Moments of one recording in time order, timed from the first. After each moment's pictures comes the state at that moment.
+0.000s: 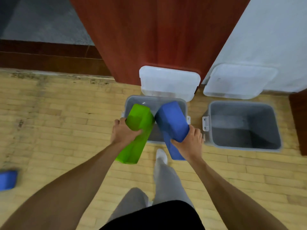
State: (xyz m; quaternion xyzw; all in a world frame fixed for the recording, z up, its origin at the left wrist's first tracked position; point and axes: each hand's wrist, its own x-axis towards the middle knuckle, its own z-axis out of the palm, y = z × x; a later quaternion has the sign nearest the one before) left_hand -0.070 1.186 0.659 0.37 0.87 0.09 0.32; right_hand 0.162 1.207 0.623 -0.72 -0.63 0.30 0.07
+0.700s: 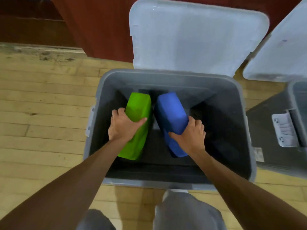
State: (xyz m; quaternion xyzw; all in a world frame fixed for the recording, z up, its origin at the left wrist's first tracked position) left_hand -0.177 1.349 0.143 0.41 0.86 0.13 0.28; right_hand 0.034 1.363 0.124 -0.73 -0.63 0.27 0.03
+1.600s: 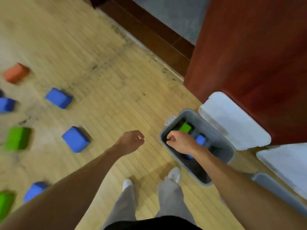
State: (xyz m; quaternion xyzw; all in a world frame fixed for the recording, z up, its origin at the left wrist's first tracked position) left_hand -0.221 1.083 0.704 0.16 0.87 0.20 0.43; right_hand -0.097 1.267 0.682 -0.25 -0.84 0.40 -0.25
